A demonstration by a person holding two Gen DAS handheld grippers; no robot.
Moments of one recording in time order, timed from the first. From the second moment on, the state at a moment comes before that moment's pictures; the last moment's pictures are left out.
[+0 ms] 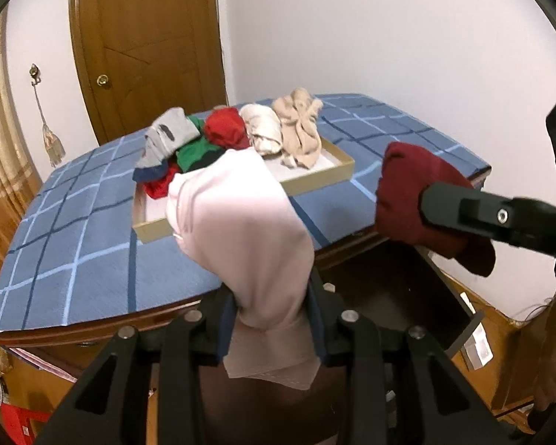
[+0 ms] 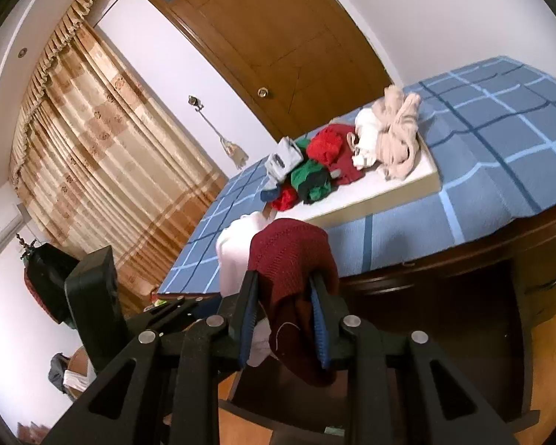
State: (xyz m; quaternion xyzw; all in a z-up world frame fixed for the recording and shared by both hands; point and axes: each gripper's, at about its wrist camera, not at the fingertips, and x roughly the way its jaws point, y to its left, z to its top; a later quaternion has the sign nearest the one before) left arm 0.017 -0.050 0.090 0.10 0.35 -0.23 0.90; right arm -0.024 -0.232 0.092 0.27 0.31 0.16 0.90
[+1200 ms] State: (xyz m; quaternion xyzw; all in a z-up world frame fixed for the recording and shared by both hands) left arm 0.061 -0.027 0.102 0.06 0.32 -0.18 0.93; right arm 0.028 -0.206 0.107 0.24 0.27 0.15 0.92
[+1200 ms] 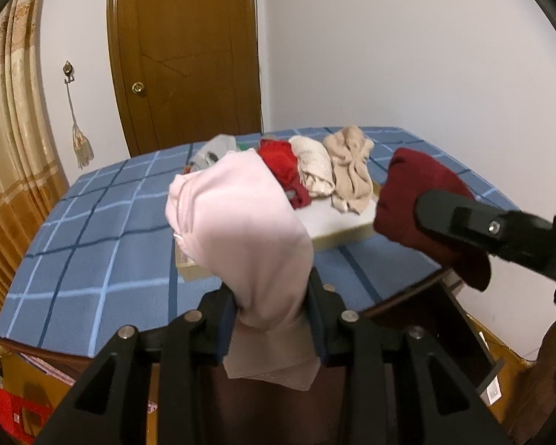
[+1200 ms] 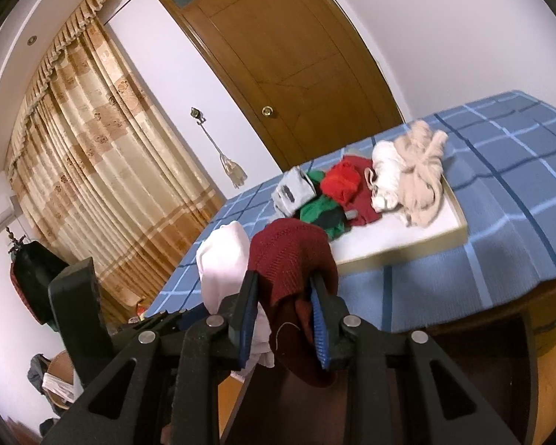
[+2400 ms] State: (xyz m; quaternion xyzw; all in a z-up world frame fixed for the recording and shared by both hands) left arm 0.165 -0.036 0.083 0.03 0.25 -0.10 0.96; right arm 0.116 -0.191 0.095 0.10 0.14 -0.02 0.99
